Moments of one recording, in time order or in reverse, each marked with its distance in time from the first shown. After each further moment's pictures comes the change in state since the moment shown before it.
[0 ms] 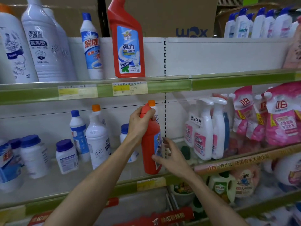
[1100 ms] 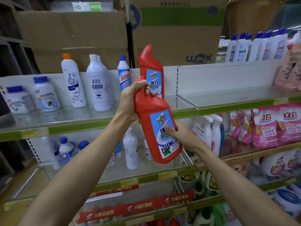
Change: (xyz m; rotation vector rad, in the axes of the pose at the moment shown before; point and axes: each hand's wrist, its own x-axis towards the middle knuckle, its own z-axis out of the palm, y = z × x) left_hand 0.002 0.278 -0.105 -0.557 -0.308 -0.071; right_hand -0.031 -0.271 -0.058 0.356 -0.221 -0.045
